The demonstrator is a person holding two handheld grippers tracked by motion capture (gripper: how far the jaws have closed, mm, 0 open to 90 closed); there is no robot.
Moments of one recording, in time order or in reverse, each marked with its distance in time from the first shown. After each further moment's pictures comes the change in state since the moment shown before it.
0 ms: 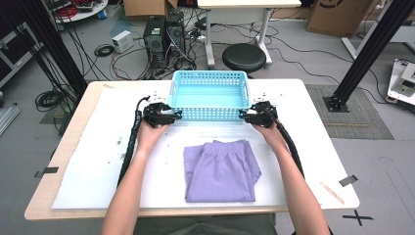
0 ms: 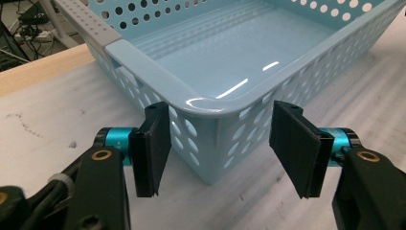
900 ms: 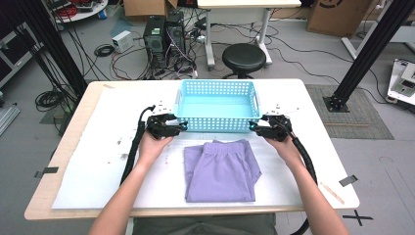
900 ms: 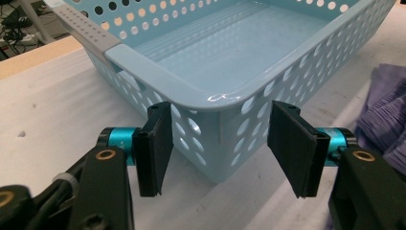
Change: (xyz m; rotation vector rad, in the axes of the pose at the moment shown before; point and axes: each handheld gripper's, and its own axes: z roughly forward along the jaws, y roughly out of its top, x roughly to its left) left arm -0.052 -0.005 -0.025 0.020 -0.041 0.037; right arm 0.012 -0.030 -0.057 -0.022 0.012 -0.036
